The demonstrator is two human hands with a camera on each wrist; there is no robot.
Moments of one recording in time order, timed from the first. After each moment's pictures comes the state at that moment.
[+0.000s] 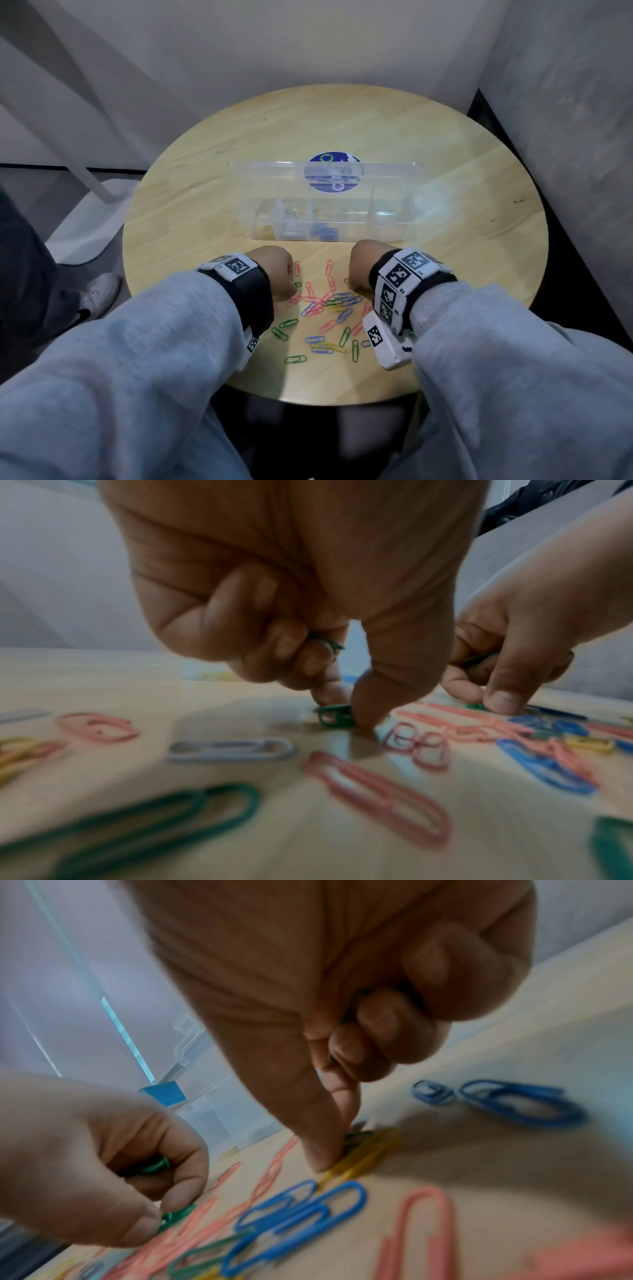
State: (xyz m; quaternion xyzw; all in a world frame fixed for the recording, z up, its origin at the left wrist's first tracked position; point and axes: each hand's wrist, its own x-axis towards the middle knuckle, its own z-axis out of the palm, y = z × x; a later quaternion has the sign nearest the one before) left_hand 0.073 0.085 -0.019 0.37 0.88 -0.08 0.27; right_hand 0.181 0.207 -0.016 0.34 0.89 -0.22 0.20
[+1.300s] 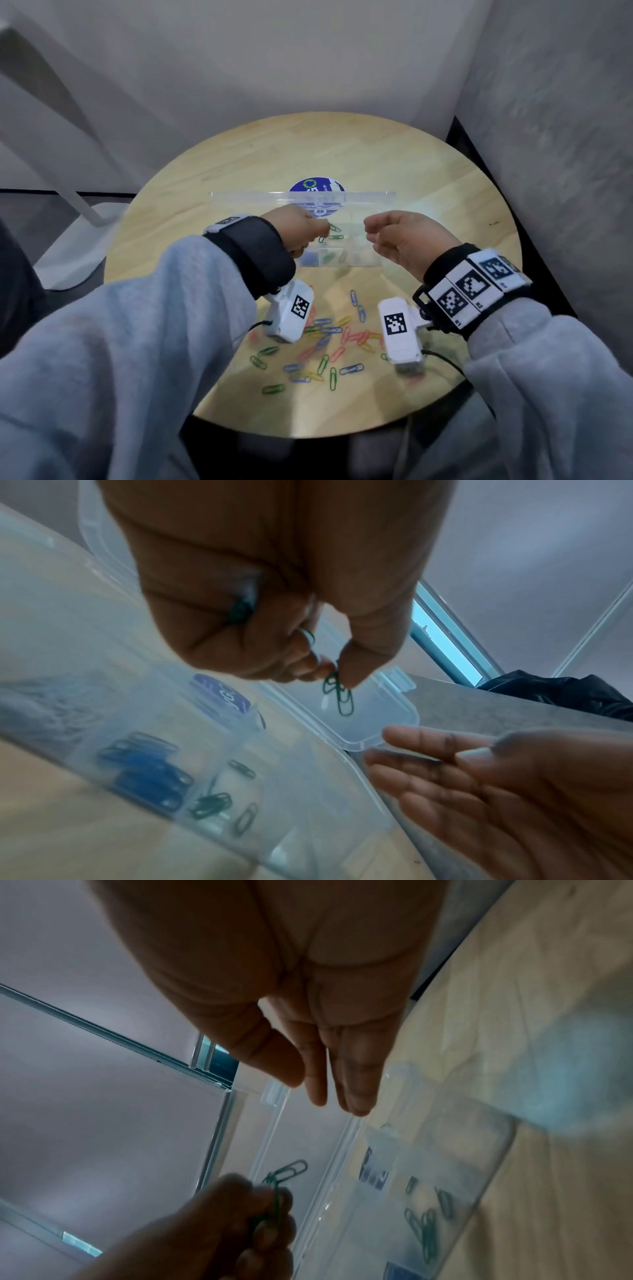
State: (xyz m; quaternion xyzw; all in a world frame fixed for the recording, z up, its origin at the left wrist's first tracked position) left_hand 0.075 0.162 0.038 0.25 0.85 0.29 0.36; right_hand 0.218 0.271 0.026 0.37 0.63 -0.67 -0.09
